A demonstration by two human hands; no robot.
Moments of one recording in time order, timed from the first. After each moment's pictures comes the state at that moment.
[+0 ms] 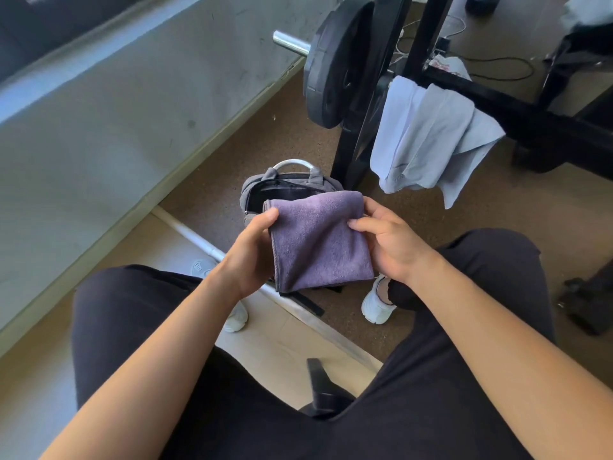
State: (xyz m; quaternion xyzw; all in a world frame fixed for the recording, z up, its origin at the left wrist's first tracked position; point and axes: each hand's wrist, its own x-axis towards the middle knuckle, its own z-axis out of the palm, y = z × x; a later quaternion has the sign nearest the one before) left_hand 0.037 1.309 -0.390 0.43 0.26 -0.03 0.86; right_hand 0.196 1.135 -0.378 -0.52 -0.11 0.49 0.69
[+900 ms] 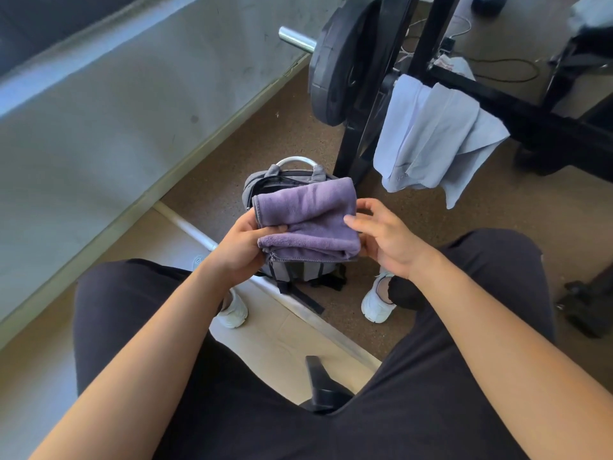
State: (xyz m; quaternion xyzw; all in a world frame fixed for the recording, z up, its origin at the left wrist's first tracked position) left_hand 0.034 1.331 -0.411 0.51 0.21 0.08 0.83; right_hand 0.203 1.133 -0.384 -0.60 -0.14 0.51 0.60
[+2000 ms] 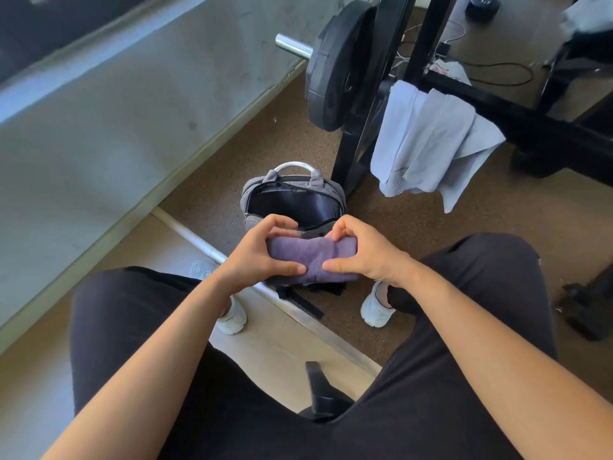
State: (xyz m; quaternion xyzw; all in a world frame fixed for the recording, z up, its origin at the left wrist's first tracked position) left_hand 0.034 1.337 -0.425 0.78 0.18 0.03 0.59; right_hand 0.200 1.136 -0.404 -0.75 -0.40 0.36 0.38
